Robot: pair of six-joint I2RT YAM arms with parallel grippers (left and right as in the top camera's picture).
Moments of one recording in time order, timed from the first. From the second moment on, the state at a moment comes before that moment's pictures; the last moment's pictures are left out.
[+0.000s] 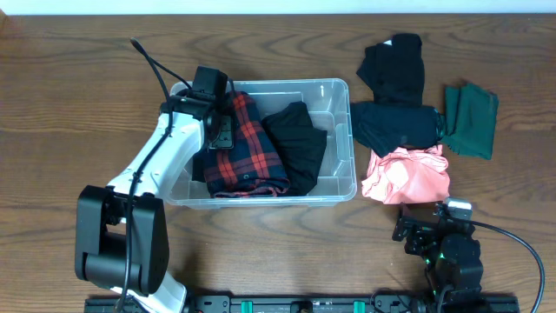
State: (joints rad) left arm -0.21 1.77 1.23 -0.78 -0.14 -0.25; right arm 0.15 0.01 0.17 -0.71 0.17 0.26
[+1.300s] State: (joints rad) left arm 0.22 1.48 1.46 -1.19 -0.19 -0.27; right arm 0.15 0.01 0.17 -0.71 0.17 0.26
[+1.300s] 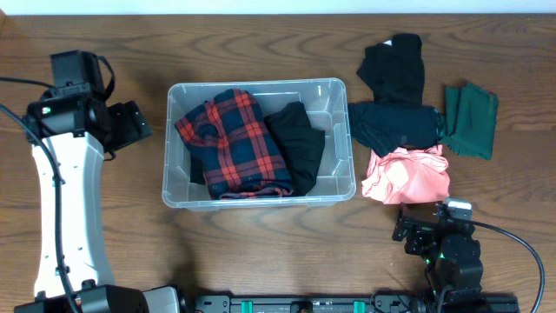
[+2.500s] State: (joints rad) left arm 0.23 1.48 1.45 -1.18 -0.19 -0.27; right arm 0.15 0.90 0.77 -0.57 -0.19 0.36
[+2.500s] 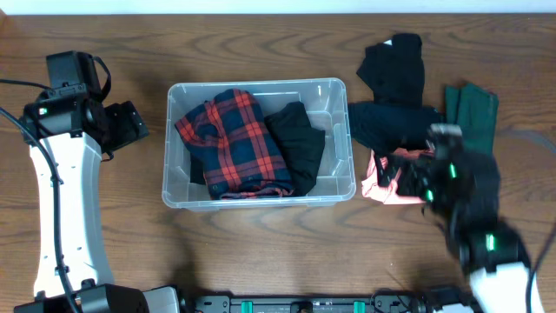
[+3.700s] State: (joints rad) left arm 0.23 1.48 1.45 -1.18 -0.19 -0.27; right arm -0.68 1.97 1.43 -0.71 -0.47 0.11
